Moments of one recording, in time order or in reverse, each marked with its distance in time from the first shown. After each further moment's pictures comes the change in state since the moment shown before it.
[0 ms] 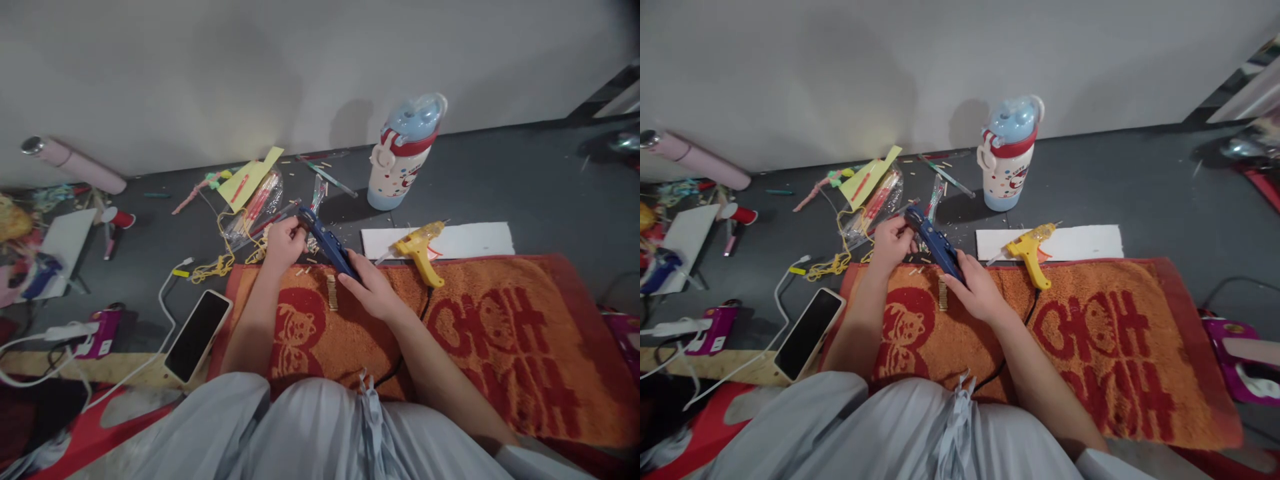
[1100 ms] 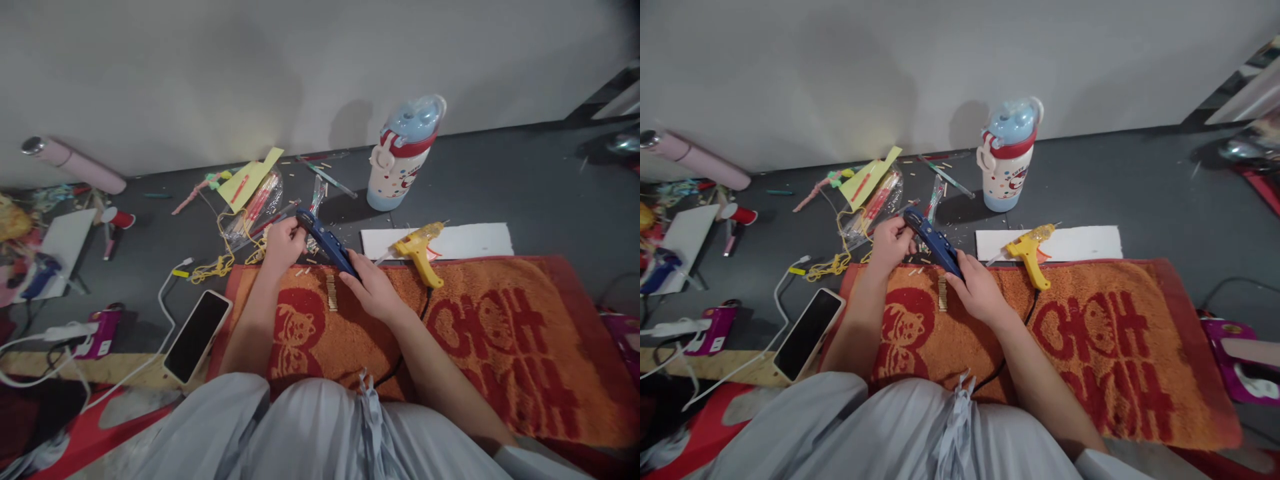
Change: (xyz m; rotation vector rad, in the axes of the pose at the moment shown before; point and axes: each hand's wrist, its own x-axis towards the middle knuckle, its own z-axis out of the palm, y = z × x) left_hand -0.001 0.006 -0.002 0.037 -0.001 -0.027; right_hand 0.001 -0.002 -0.003 -0.107 0.003 -0.001
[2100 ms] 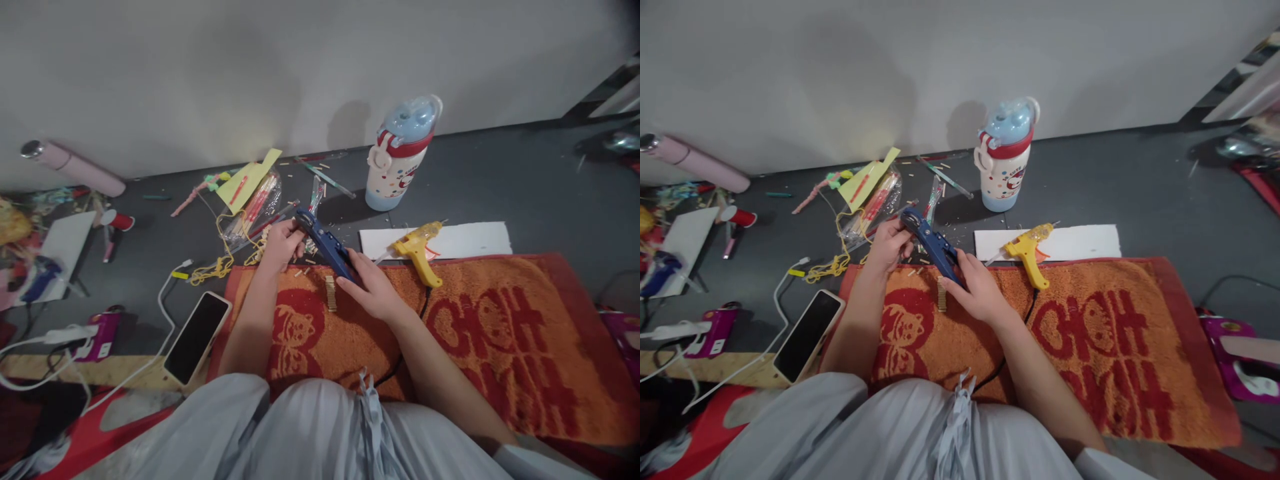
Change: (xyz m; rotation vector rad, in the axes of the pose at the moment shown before) left_hand 0.001 0.006 0.002 -0.495 -0.111 -0.207; right_hand -0.001 -0.004 -0.006 0.035 -0.025 -0.002
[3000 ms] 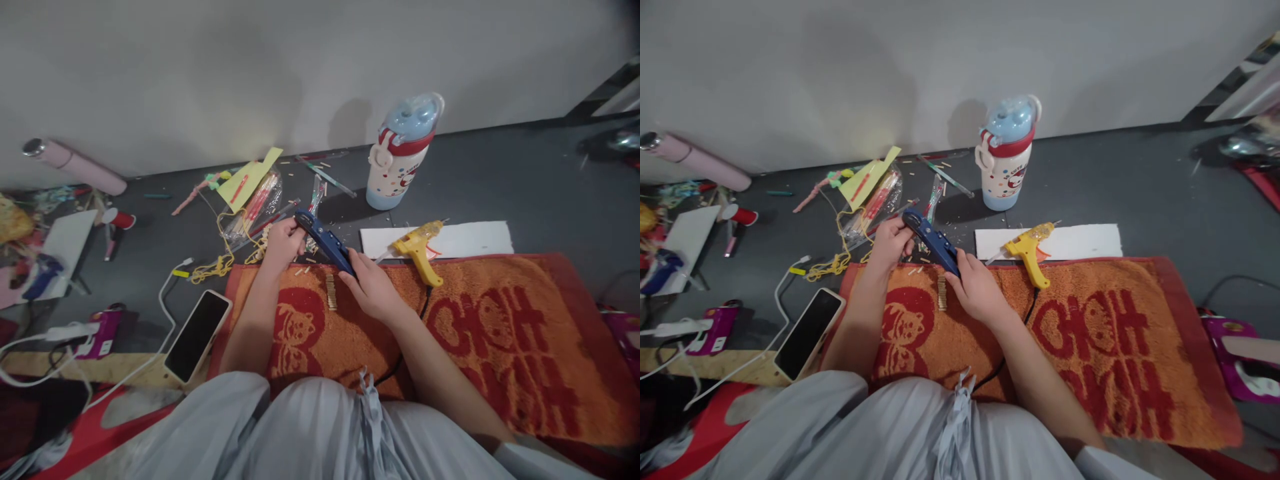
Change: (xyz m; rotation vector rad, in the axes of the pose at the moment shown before) left_hand -0.002 0.000 0.001 0.201 0.063 0.029; right_hand 0.001 -0.003 0.003 -0.150 0.001 0.007
